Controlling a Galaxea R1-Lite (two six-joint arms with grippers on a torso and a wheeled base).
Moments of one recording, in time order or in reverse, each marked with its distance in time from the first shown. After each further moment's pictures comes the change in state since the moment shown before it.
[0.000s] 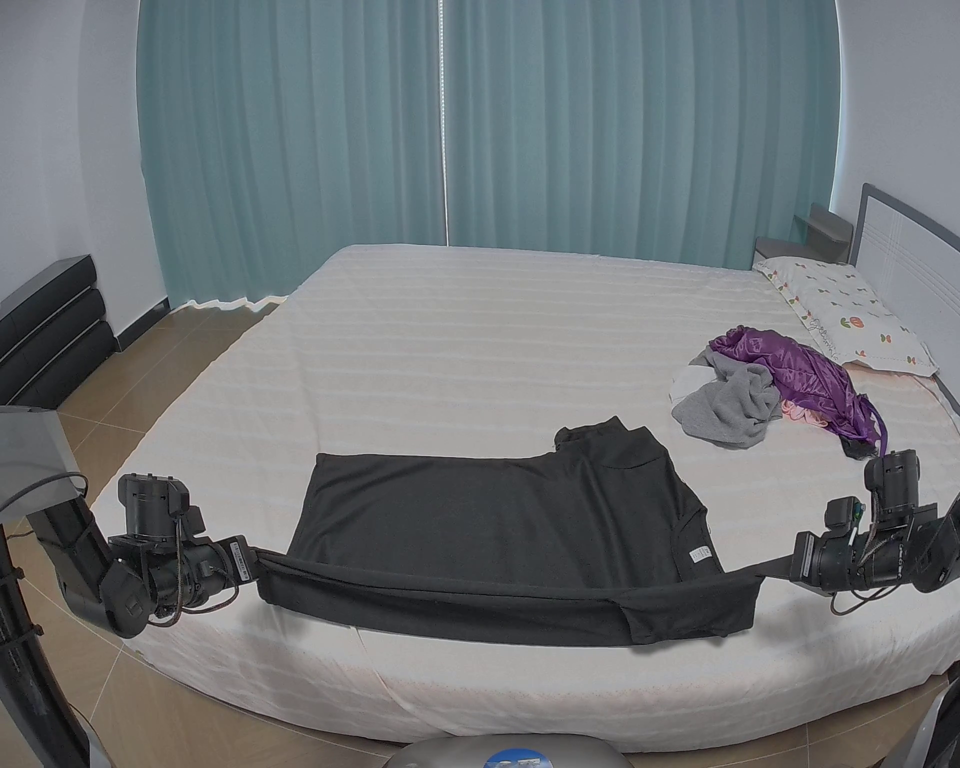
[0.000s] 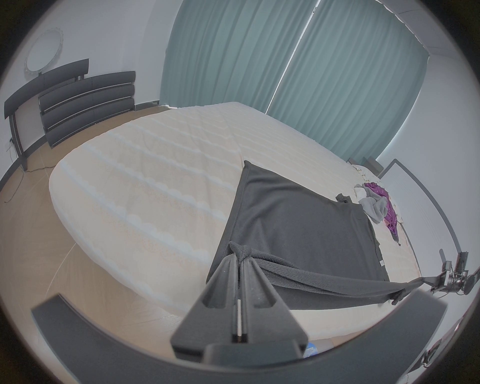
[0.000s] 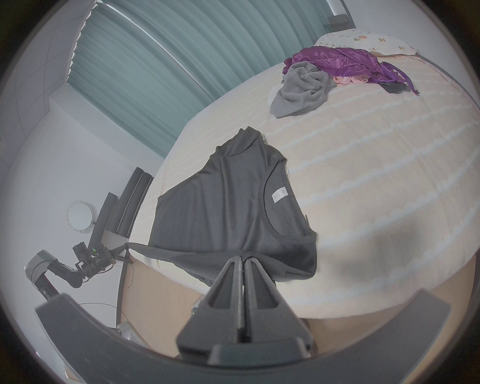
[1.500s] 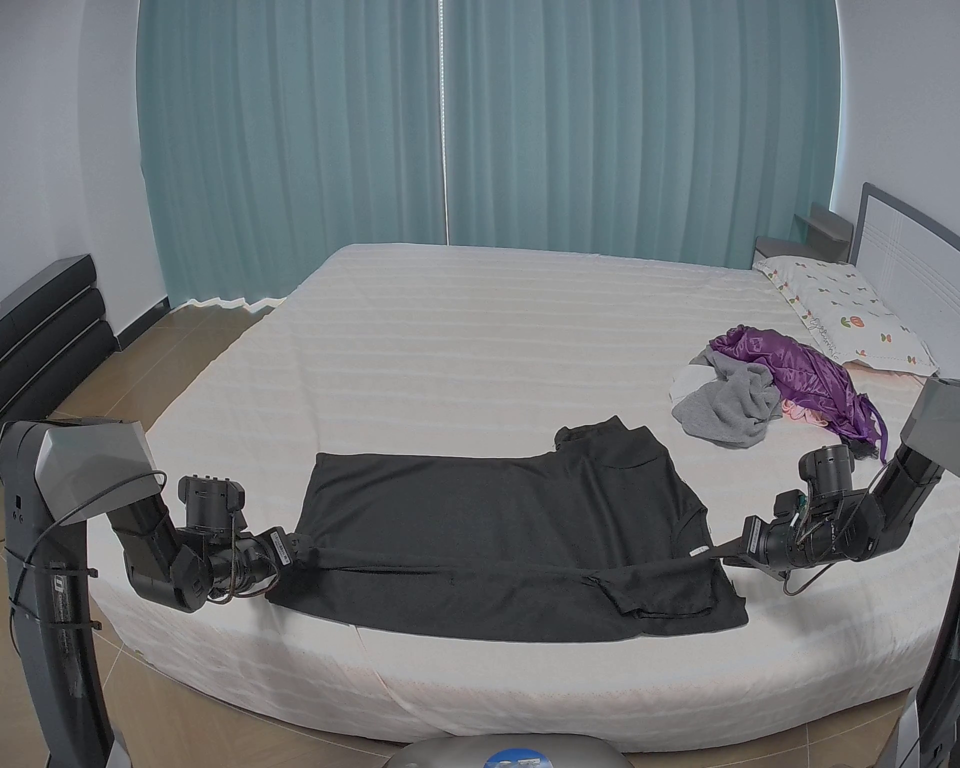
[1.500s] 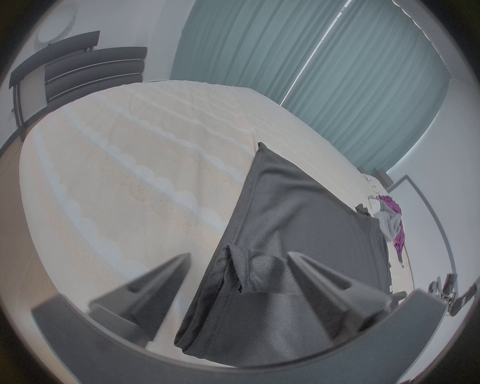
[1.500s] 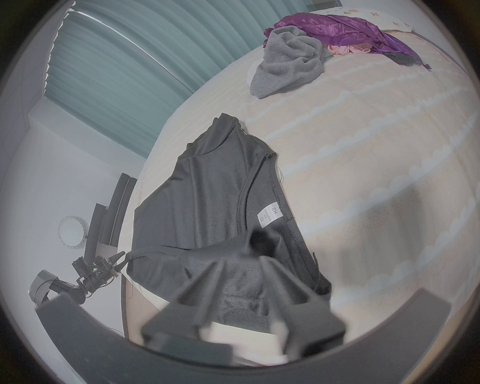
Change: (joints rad) left arm -0.025 0.321 -0.314 0.038 -0.003 -0.141; right arm 0.031 0.383 -0.319 -0.001 -0.041 0.087
